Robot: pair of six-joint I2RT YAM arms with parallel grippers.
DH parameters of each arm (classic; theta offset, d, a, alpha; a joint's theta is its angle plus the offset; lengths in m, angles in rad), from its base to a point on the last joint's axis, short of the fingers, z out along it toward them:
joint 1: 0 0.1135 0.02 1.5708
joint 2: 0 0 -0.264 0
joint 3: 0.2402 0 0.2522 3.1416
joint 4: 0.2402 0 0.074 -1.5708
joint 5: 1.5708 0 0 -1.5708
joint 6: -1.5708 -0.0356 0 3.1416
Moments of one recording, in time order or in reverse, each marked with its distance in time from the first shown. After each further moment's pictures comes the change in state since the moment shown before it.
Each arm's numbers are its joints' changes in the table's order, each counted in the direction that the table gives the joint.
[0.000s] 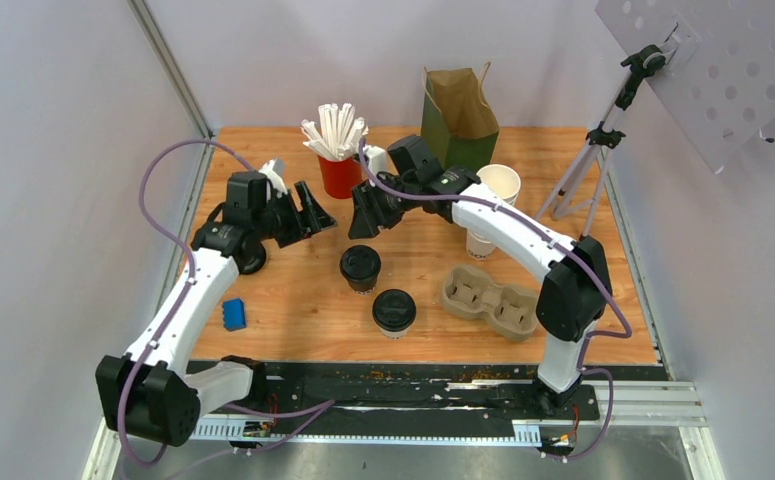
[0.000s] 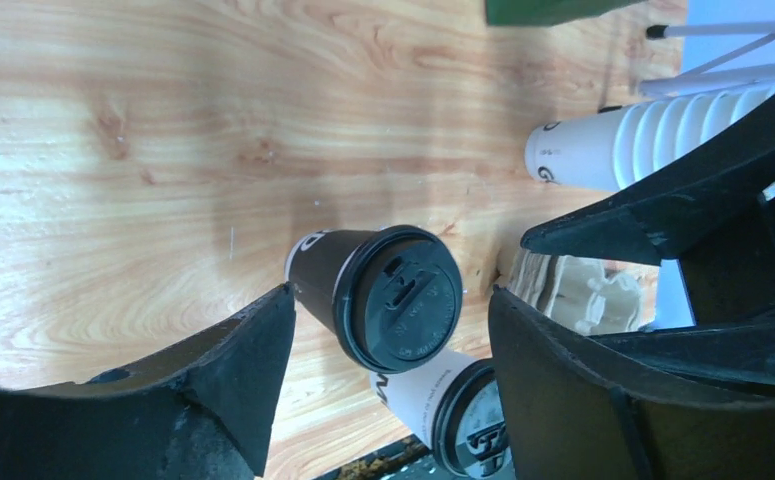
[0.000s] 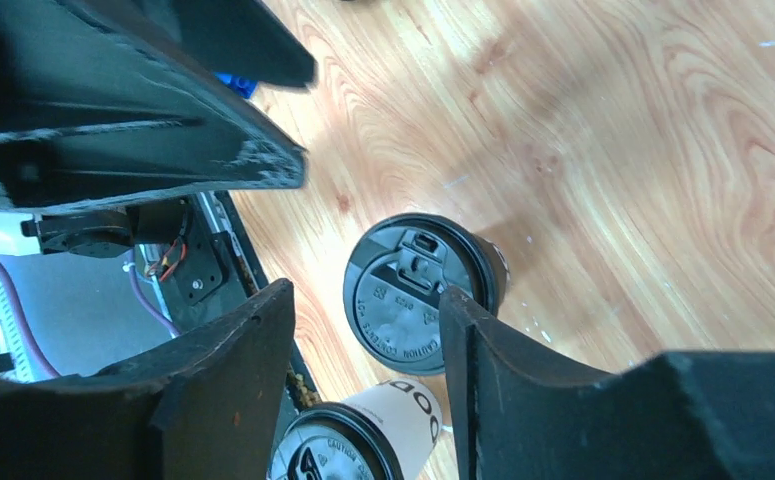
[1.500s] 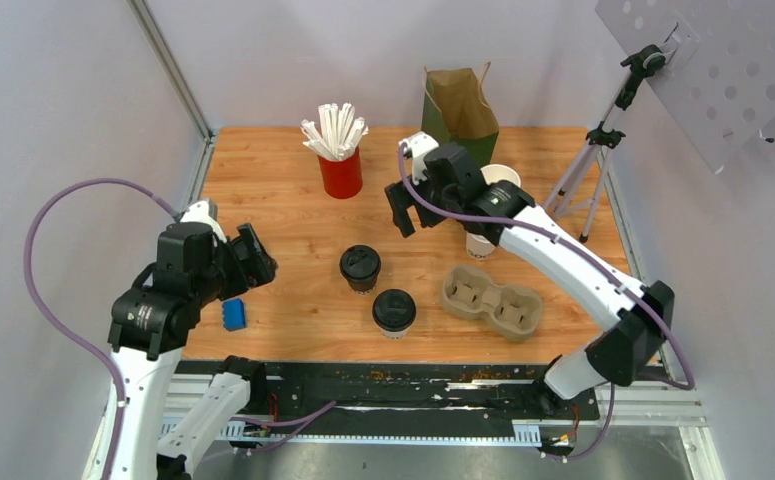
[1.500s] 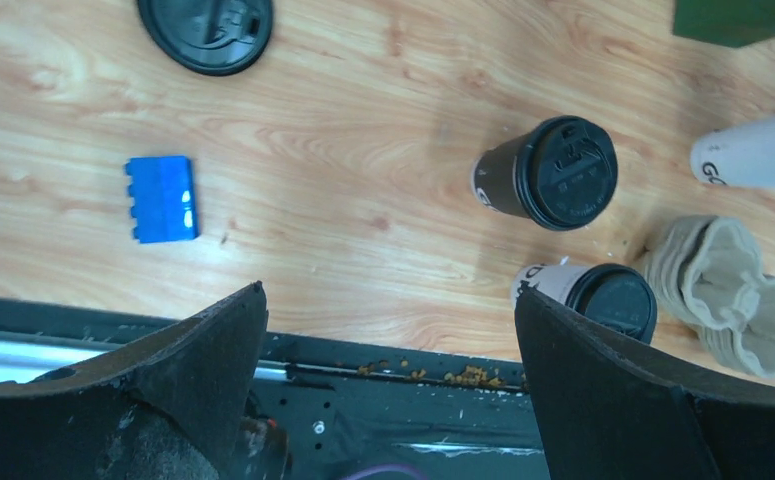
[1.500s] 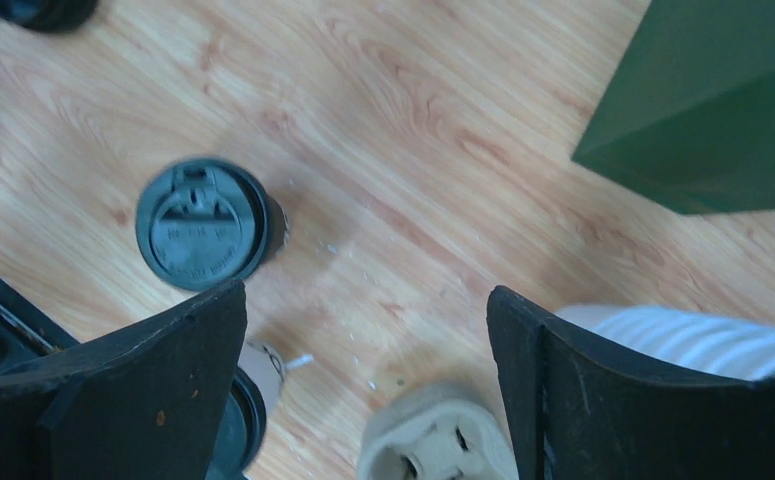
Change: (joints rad) left arm 0.000 0.425 0.222 0.669 -0.404 -0.101; right arm 0.014 0.375 -0.198 0.120 0.605 0.100
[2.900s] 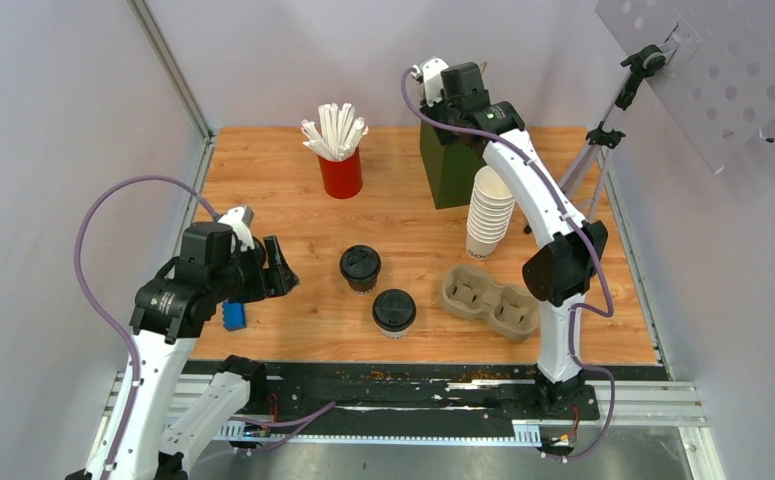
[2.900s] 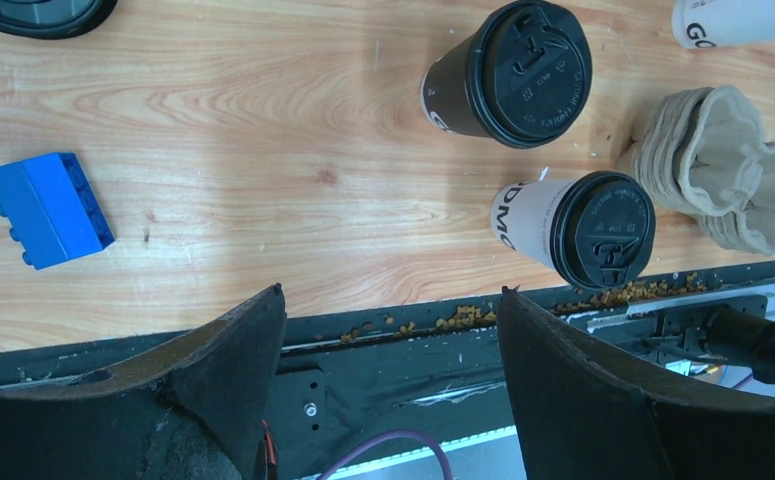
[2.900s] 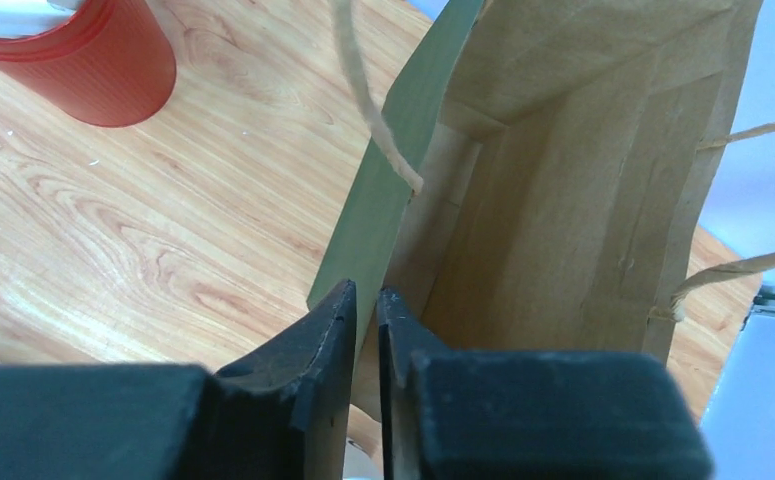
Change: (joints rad) left arm -0.035 -0.026 -0.095 -0.008 0.189 -0.082; right arm -0.292 -0.581 0.776 0.138 0.039 0.332
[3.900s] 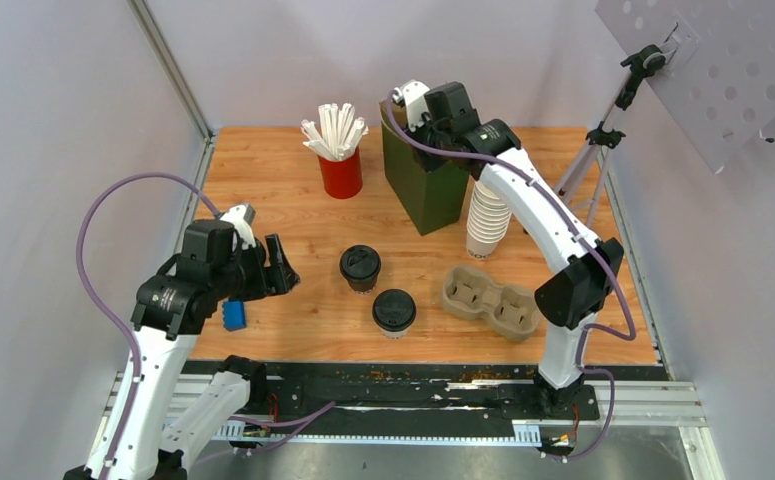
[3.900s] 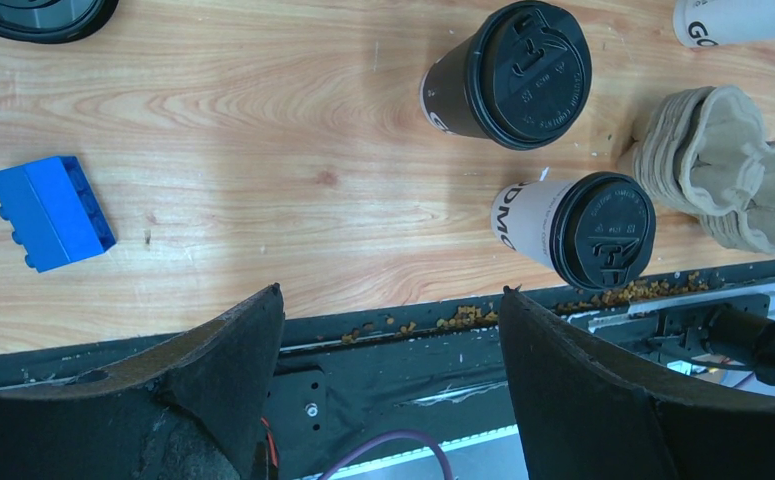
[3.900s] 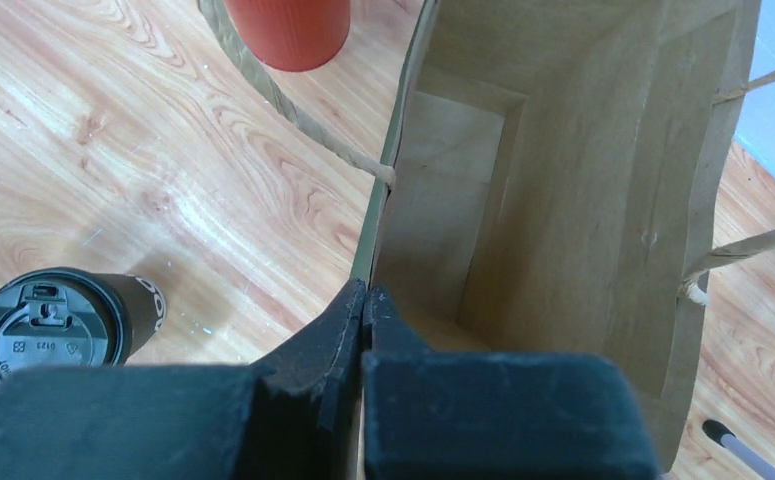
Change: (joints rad) left arm -0.005 -0.016 0.016 0.002 -0.005 -0.004; right arm 0.112 0.154 -0.173 0.032 -0.114 -0.089
